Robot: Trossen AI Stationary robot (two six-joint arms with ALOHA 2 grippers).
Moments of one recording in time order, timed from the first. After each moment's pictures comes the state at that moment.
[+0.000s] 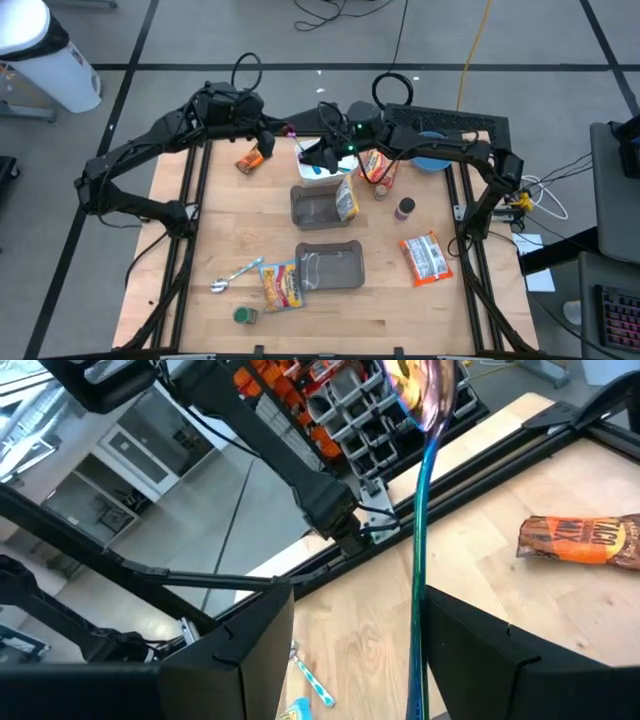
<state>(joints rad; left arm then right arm) 0.49 1.24 1.39 -0.58 0.05 -0.15 -0.39 1.71 1.41 0.09 -0.55 0.54</state>
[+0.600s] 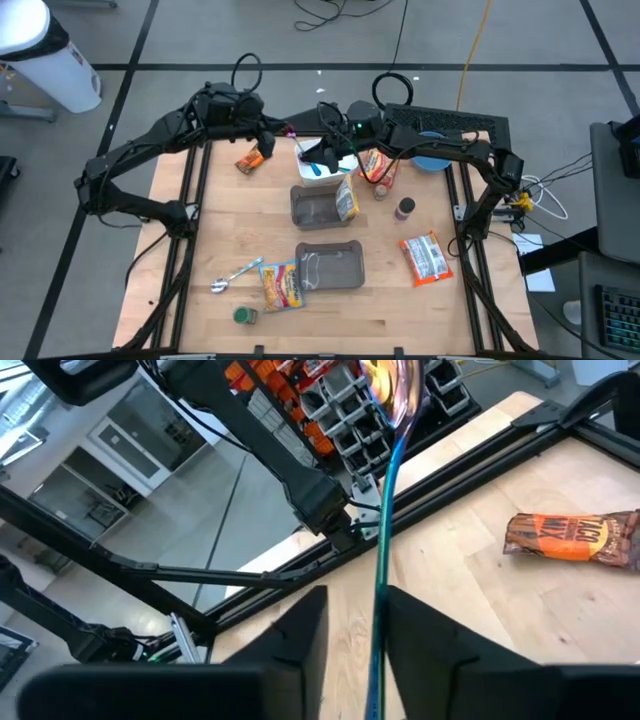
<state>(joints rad) 0.49 1.24 1.39 -0.58 0.04 -0.15 -0.39 1.71 1.41 0.07 -0.55 0.51</state>
